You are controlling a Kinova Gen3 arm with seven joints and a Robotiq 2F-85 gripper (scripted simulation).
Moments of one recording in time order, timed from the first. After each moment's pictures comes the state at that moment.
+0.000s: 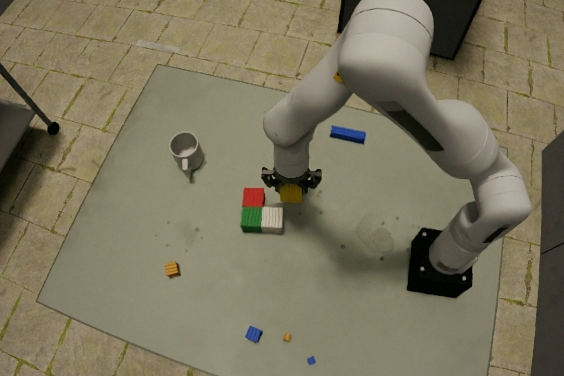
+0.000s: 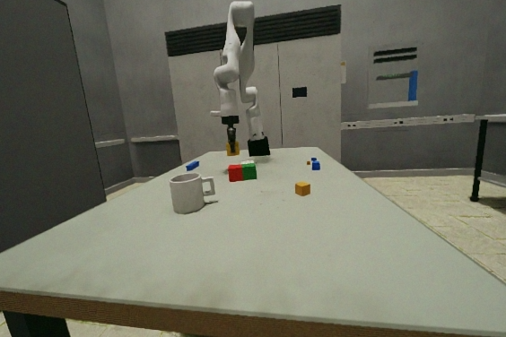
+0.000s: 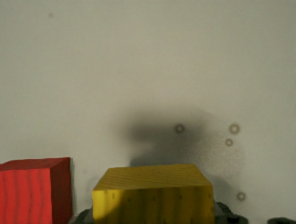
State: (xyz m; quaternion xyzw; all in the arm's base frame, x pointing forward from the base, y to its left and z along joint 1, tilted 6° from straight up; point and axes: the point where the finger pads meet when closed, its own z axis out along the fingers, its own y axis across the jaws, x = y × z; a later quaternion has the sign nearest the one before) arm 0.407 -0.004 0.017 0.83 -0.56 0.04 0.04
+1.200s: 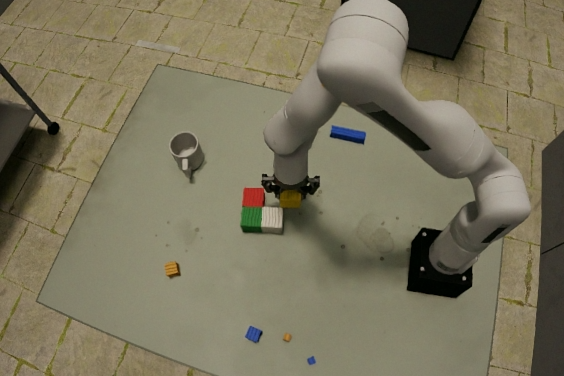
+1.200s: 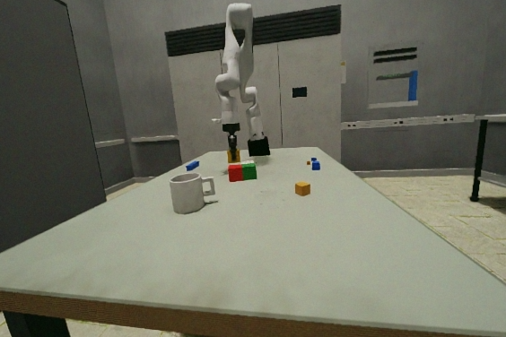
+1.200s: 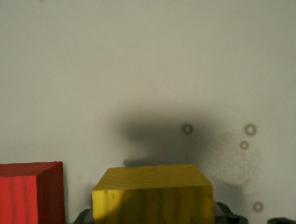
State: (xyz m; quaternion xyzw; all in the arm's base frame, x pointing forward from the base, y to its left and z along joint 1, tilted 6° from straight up) arm 0.409 -0.005 -0.015 0.83 -0.55 0.04 0.03
